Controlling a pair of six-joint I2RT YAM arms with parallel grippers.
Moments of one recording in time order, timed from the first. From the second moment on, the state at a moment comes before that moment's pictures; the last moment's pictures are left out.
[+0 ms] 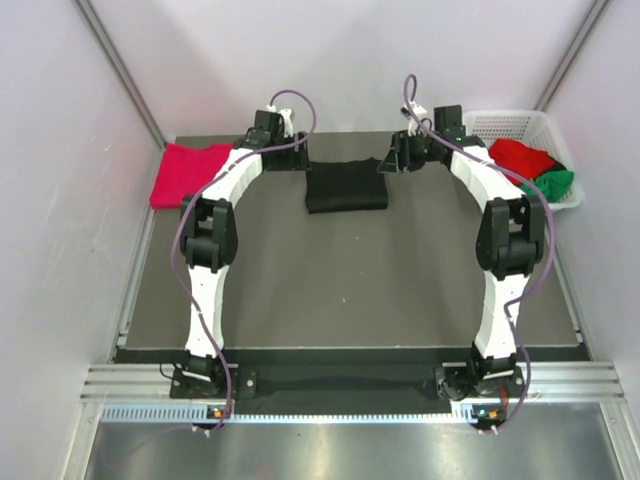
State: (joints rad) left arm -0.24 2.34 2.09 -0.49 0.18 -0.21; right arm 0.15 2.12 1.84 -0.45 -0.69 -0.02
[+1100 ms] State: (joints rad) left arm -0.17 2.57 2.08 -0.27 0.95 -0.46; right arm 0.22 2.36 1.87 -0.46 -0.78 0.02
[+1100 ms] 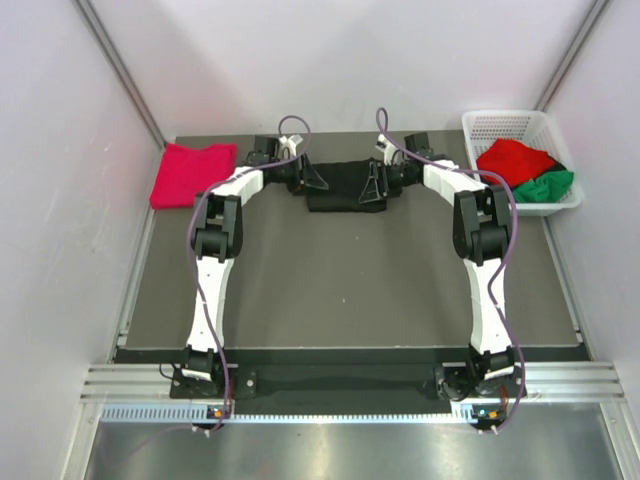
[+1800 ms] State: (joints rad) left arm -0.07 2.48 2.11 -0.63 0.79 -0.18; right arm 0.18 2.17 1.78 -0.52 -0.74 -0.06
